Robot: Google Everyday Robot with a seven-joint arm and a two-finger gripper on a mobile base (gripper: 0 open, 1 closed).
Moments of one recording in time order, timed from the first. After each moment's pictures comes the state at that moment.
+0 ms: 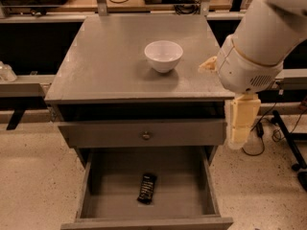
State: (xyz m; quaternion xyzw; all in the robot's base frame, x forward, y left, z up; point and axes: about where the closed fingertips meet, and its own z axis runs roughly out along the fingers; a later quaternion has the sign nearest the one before) arm 0.447 -0.146 0.925 -0.75 0.65 -0.02 0.12
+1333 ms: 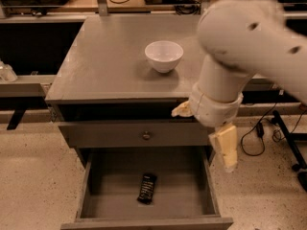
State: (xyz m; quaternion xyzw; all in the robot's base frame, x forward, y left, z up) arm 0.430 -0.120 0.830 -0.87 0.49 0.04 0.03
